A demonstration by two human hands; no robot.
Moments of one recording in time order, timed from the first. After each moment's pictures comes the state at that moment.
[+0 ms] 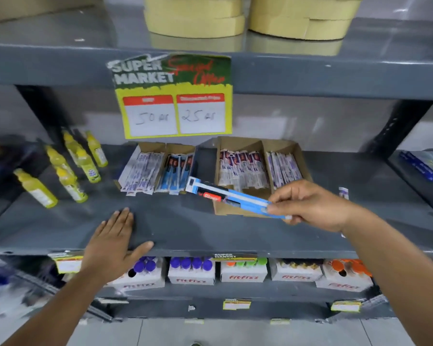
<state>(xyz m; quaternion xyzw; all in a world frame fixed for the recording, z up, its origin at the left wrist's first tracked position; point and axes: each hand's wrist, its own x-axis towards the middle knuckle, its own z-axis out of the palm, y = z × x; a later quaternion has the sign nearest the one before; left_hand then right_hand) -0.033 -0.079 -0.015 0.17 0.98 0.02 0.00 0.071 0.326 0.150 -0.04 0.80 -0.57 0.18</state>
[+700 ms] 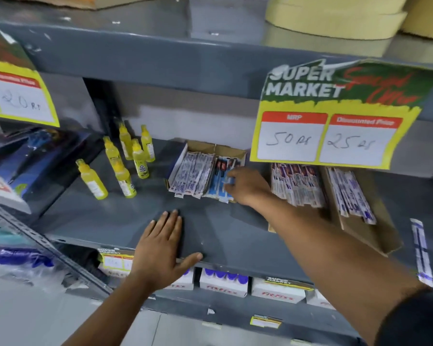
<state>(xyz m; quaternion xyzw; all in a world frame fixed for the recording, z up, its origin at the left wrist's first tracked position) -0.033 -0.082 -0.016 0.20 0.98 0.05 -0.03 -0.129 0.160 0.063 0.02 0.97 -0.24 0.02</state>
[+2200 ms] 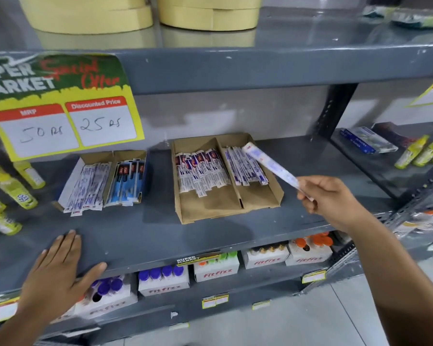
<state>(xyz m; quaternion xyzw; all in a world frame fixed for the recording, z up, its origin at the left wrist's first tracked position) -0.041 -0.081 -0.021 0.19 0.98 0.00 0.01 0.134 0.444 0.090 0.18 0.76 -0.61 -0.12</state>
